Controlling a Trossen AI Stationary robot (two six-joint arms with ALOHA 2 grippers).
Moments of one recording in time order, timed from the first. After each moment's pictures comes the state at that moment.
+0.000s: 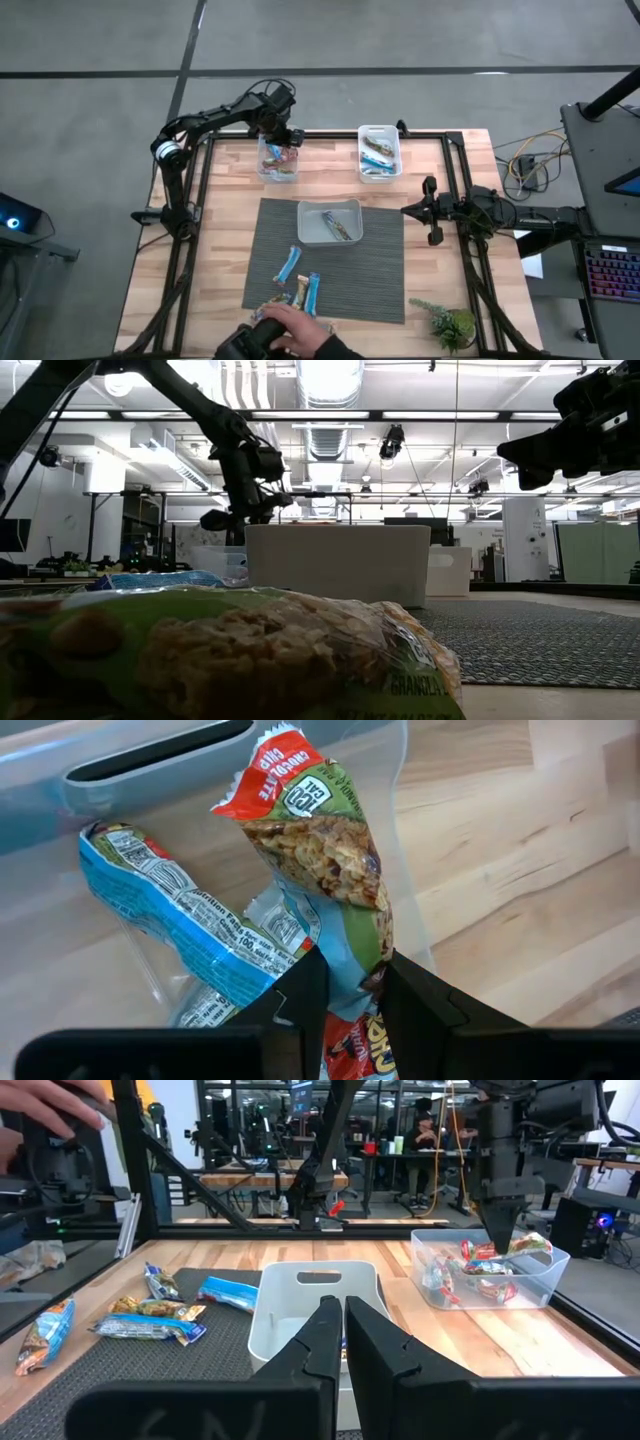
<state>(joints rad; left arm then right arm) 0.78 1.89 1.53 -0.87 0.14 -0.47 -0.11 0.14 0.01 0.13 -0.10 0.03</state>
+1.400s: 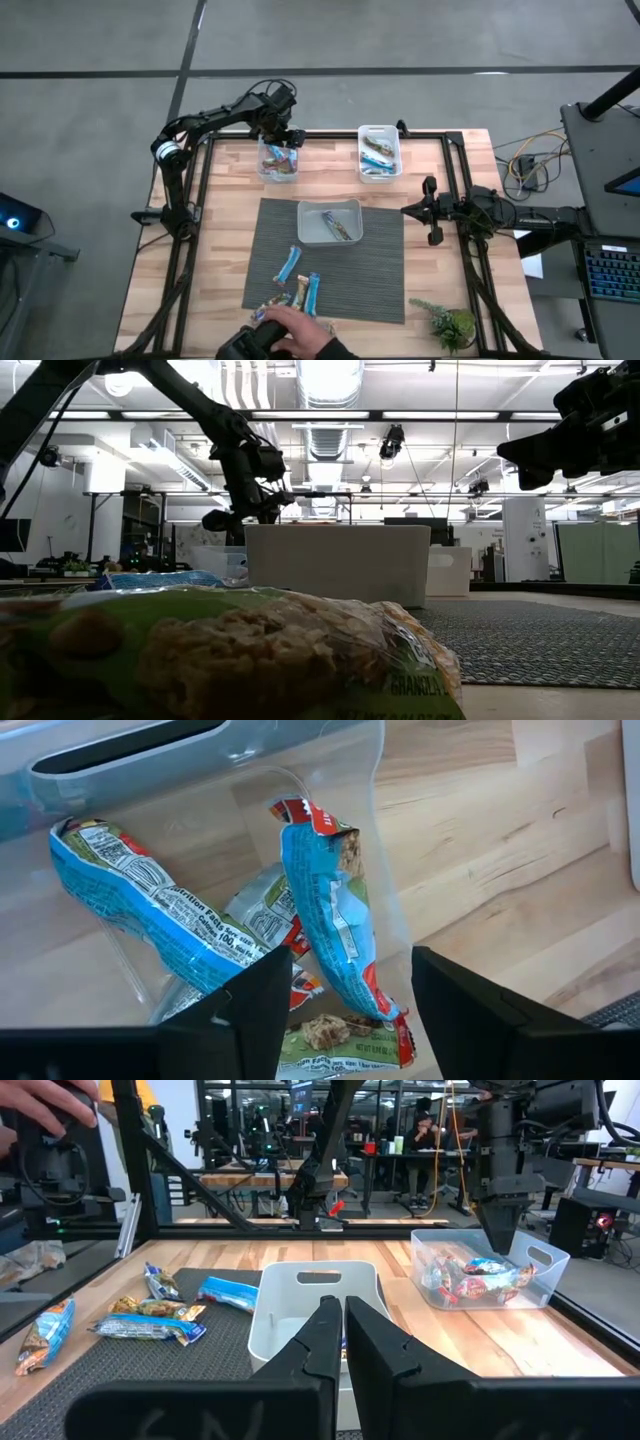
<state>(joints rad) 0.78 1.89 1.53 -0.87 0.16 -0.48 -0.11 0.14 0.01 0.13 -0.10 0.03</state>
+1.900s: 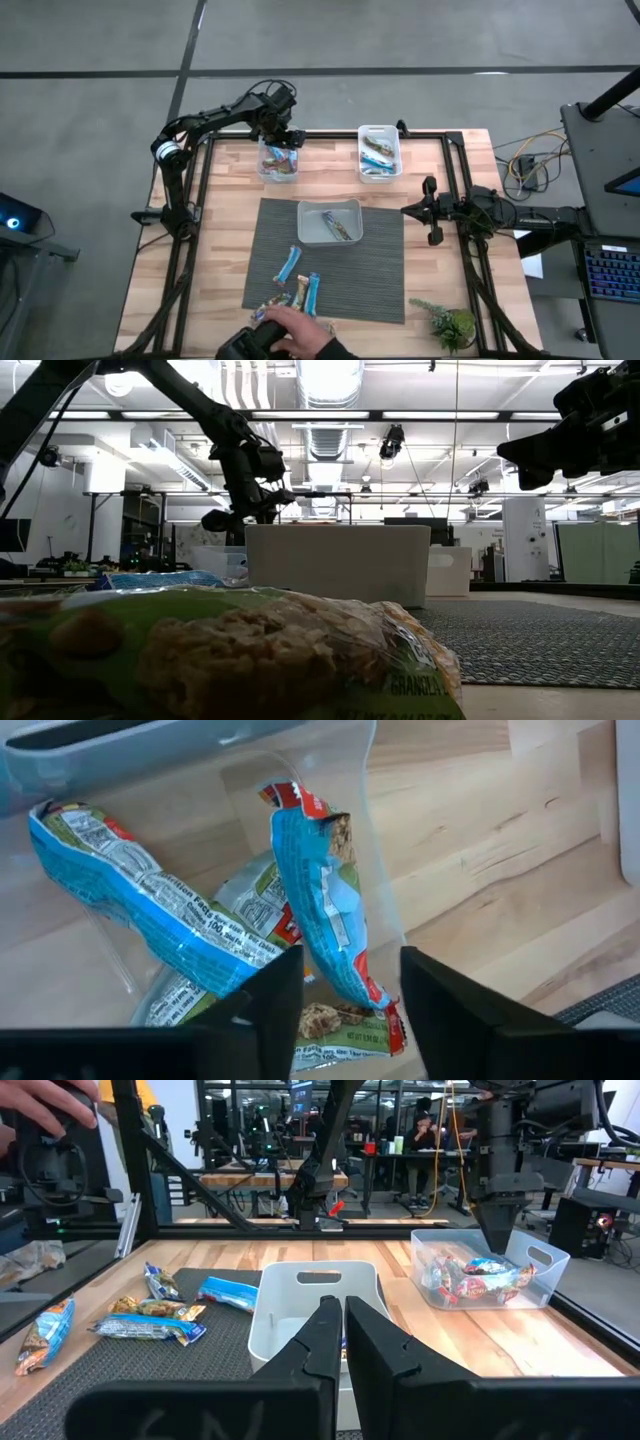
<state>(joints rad) 0.78 1.89 1.53 -0.88 0.19 -0.49 -0.11 0.14 0.01 0.13 -0.10 0.03</state>
